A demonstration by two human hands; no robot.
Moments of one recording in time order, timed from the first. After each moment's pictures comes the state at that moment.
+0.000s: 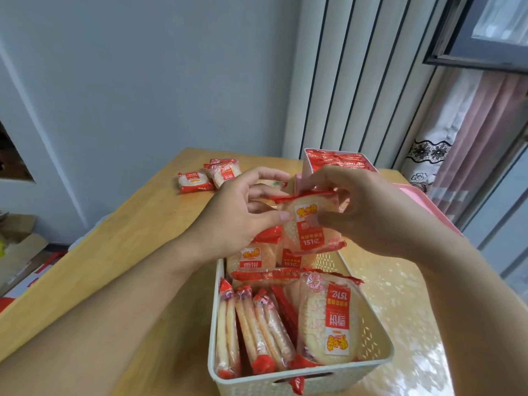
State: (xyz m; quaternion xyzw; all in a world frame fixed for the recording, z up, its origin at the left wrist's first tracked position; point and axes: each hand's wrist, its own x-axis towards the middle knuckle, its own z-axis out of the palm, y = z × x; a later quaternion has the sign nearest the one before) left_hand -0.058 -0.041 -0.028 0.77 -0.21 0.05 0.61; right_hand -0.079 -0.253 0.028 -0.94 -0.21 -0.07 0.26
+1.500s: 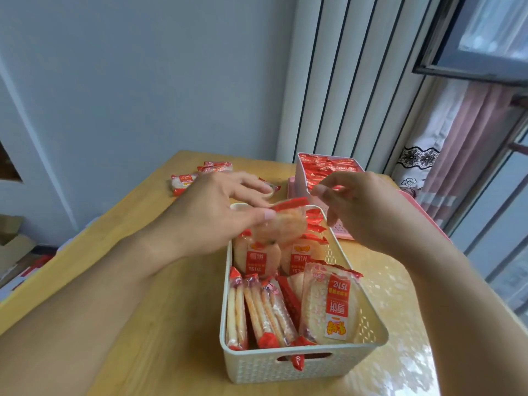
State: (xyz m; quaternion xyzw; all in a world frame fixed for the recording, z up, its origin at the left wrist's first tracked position) left_hand -0.066 -0.020 -0.007 0.87 -0.26 0.16 0.40; right_hand -0.078 -0.254 0.028 -0.96 -0.11 -0.12 0.24
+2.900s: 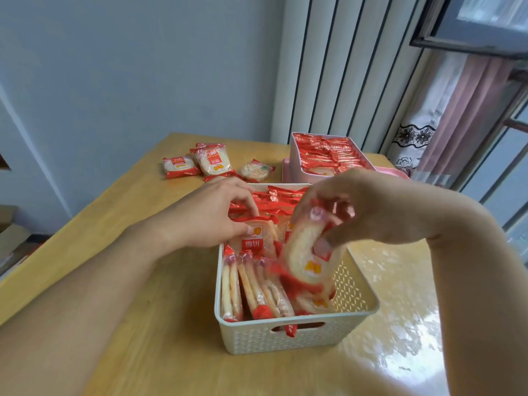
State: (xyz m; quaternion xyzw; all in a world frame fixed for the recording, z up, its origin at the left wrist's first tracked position) left_hand -0.047 -0.022 -0.040 0.94 -0.24 0.05 0.24; right_hand -0.088 -0.278 0.038 -0.91 -0.32 0.11 0.23
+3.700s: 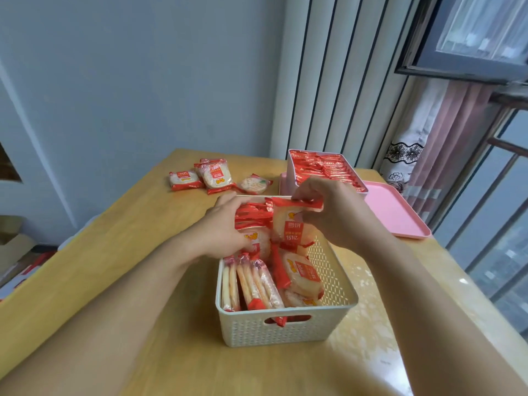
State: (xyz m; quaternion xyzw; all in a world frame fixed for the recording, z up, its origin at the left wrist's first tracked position) left_hand -0.063 -0.039 -0.045 0.93 -0.11 -0.03 0.35; right_hand -0.074 -0.263 -0.003 -0.95 -0.15 -0.13 0.24
